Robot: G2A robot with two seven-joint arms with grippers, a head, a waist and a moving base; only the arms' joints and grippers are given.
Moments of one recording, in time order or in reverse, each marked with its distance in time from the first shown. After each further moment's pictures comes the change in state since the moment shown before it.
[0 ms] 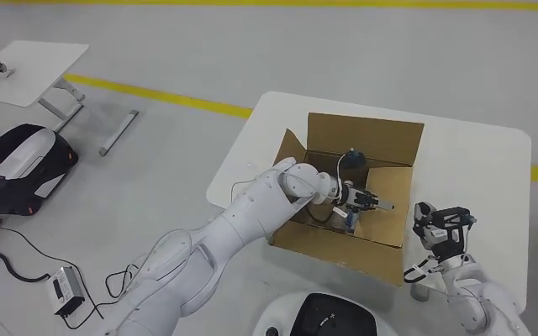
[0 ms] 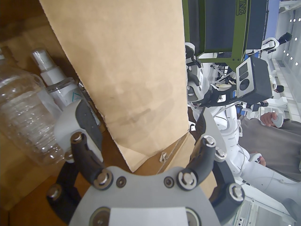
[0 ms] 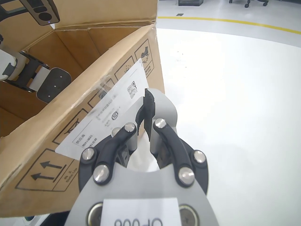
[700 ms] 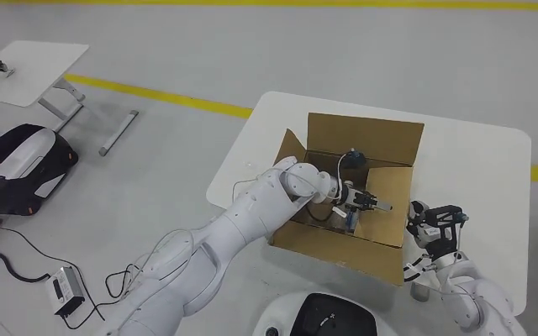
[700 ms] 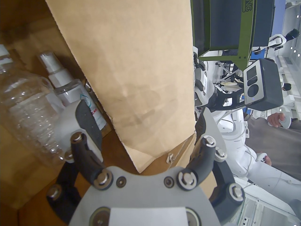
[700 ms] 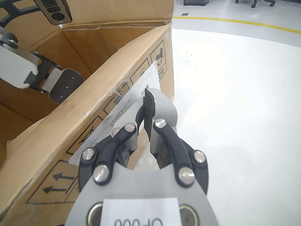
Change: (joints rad) left arm -0.005 -0.020 -0.010 0.041 0.045 -0.029 -0.020; right arm 0.013 -0.003 -0.028 0.006 0.005 0.003 -0.002
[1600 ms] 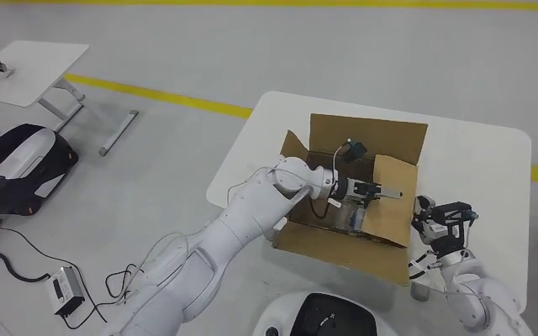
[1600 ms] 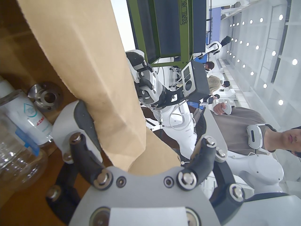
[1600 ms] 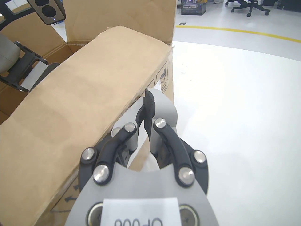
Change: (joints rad) left arm 0.060 0.011 -0.154 -0.076 -0.217 -0.082 -0.077; right arm -0.014 0.007 0.029 -0.064 0.013 0.003 -0.005
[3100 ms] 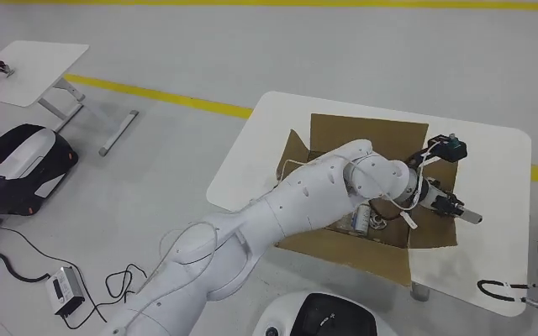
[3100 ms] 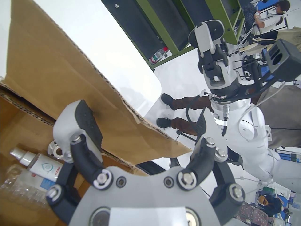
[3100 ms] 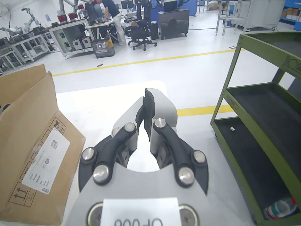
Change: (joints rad) left arm -0.290 -0.209 0.348 0.012 0.348 0.071 0.193; right arm -0.374 0.012 0.379 -0.471 0.042 0.435 -0.066
